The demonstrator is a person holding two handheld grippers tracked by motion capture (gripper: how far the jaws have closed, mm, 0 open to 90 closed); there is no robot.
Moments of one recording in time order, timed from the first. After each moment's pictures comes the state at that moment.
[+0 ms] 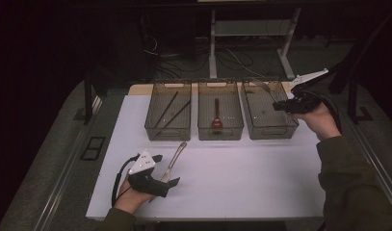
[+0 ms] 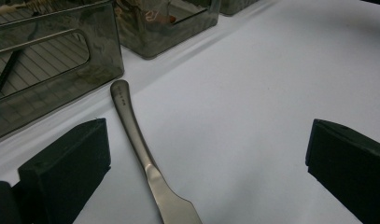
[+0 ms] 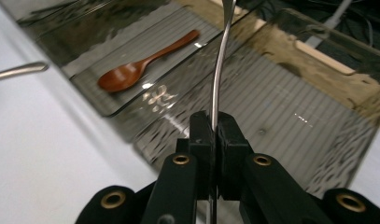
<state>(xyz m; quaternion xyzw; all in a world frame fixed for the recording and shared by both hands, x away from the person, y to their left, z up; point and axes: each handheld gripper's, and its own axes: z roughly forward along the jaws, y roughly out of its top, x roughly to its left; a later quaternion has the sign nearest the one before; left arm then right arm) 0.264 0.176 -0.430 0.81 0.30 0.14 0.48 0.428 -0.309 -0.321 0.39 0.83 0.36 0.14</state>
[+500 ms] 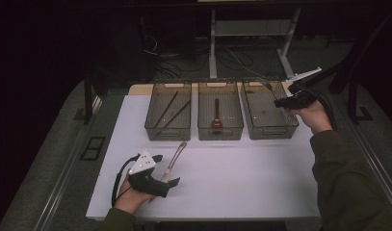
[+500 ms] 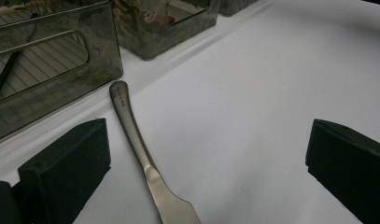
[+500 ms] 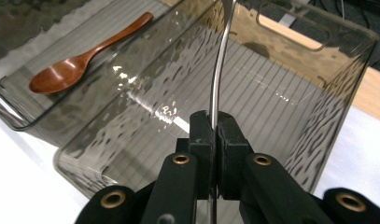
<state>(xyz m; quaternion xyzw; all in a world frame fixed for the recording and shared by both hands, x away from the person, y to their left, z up) 0.264 0.176 -0.429 0.81 0.30 0.14 0.48 0.459 -0.317 -0.348 0.44 0.82 0.32 0.16</state>
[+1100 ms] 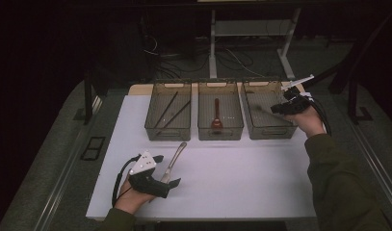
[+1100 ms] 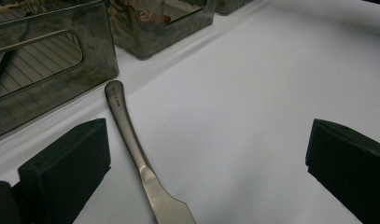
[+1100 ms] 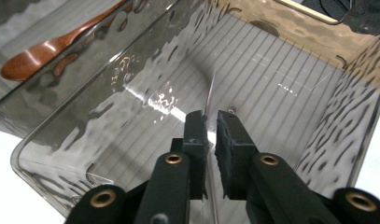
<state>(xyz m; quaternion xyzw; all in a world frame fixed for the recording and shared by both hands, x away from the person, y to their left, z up) 0.263 0.174 -0.430 0.81 0.29 0.13 0.48 0.466 -0.312 -0.376 0.45 0.83 0.31 0.15</state>
